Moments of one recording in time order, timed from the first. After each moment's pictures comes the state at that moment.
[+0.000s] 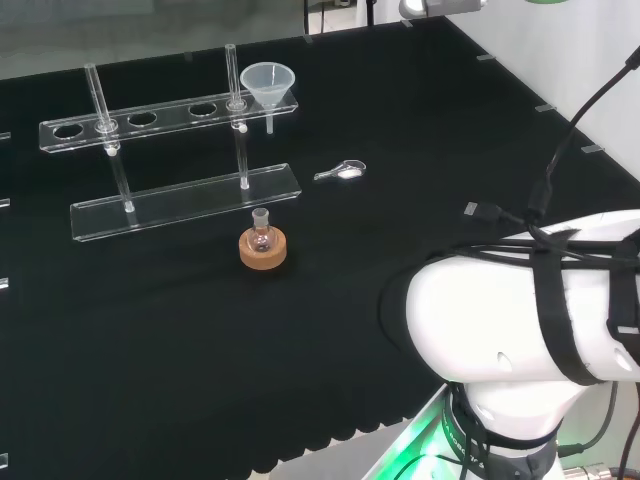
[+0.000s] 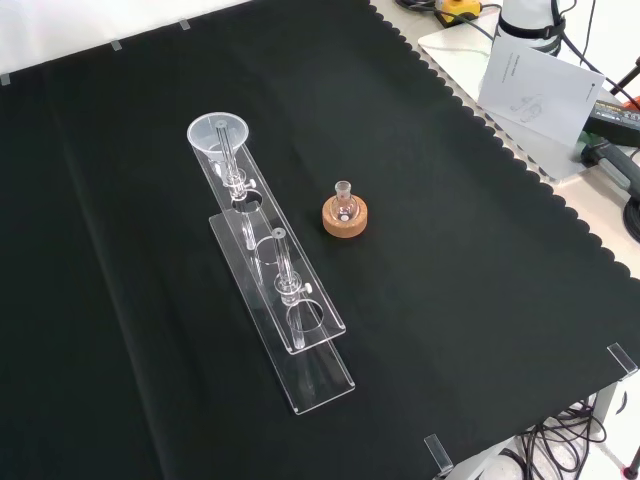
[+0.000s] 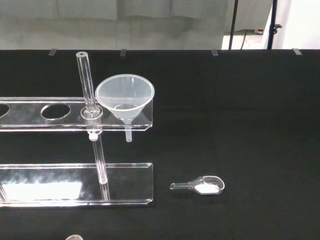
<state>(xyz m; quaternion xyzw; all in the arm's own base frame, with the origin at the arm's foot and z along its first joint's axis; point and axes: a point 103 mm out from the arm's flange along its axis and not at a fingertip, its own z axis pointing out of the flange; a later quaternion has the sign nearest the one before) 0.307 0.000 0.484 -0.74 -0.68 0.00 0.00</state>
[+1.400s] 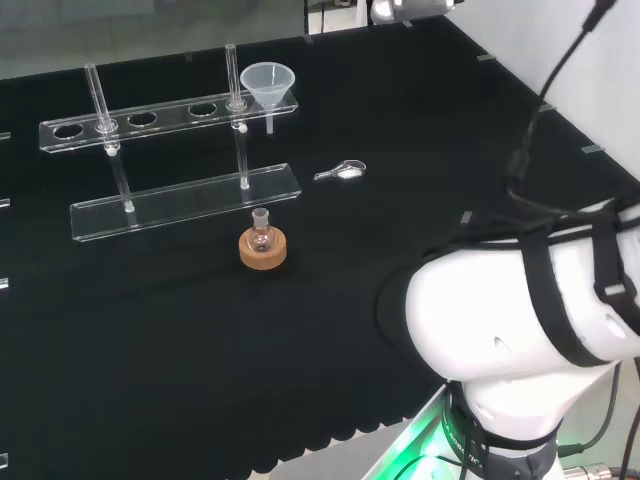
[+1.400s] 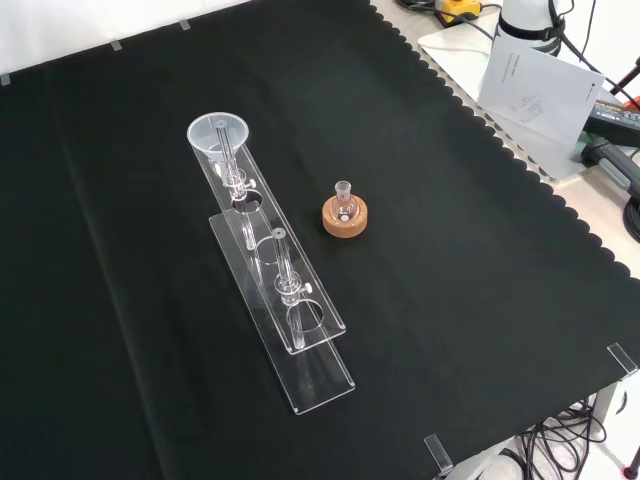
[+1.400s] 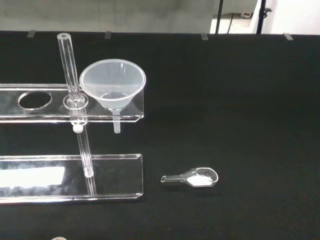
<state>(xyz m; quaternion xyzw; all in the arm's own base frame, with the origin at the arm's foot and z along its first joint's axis) 0.350 0.008 0.457 -0.75 -0.66 0.04 0.01</state>
